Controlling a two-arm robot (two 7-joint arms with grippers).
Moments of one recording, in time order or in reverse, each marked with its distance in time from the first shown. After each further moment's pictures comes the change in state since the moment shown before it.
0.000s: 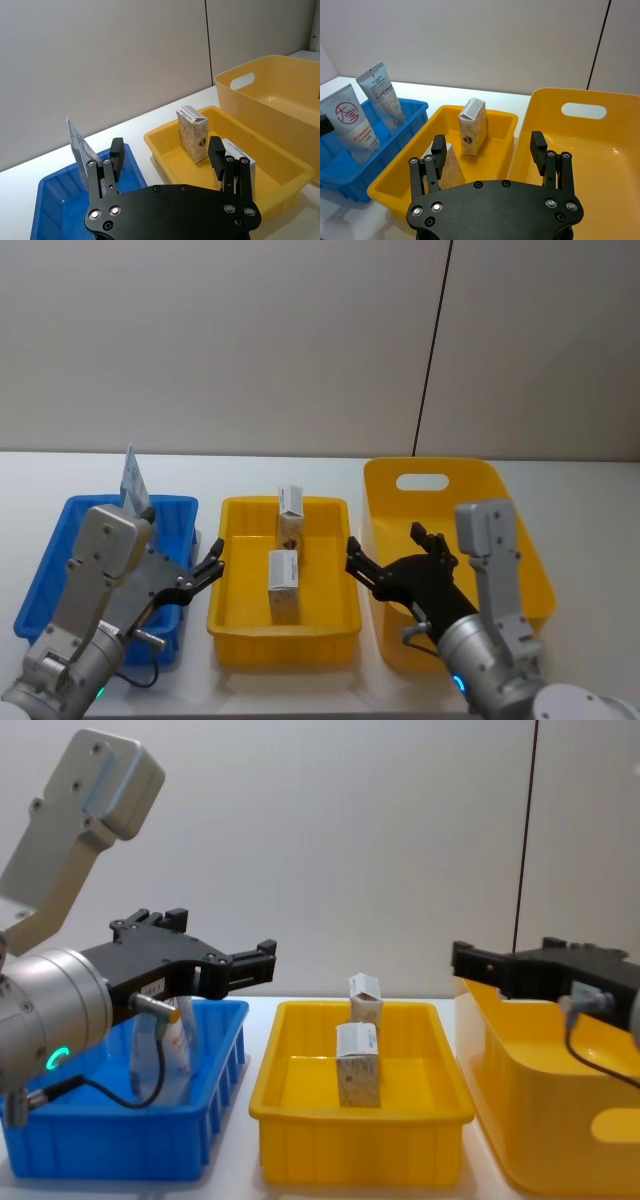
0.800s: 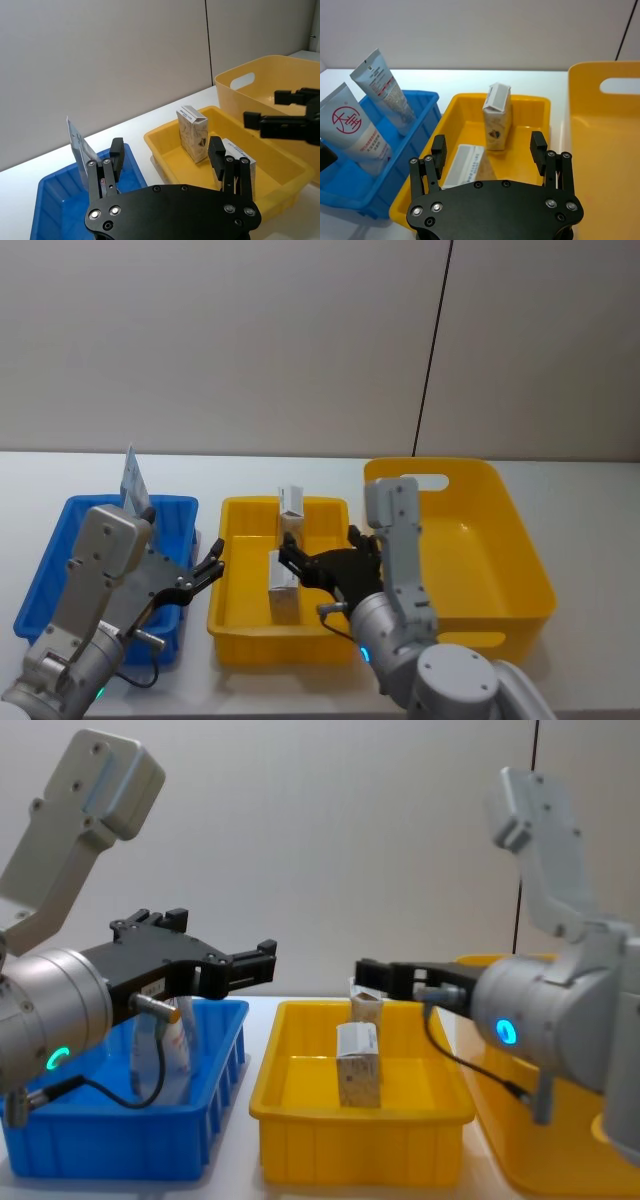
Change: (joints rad) left arm 0.000 0.000 0.000 0.000 0.000 0.000 0.000; right arm 0.136 -0.207 -0.061 0.172 -0.055 0.129 -0.133
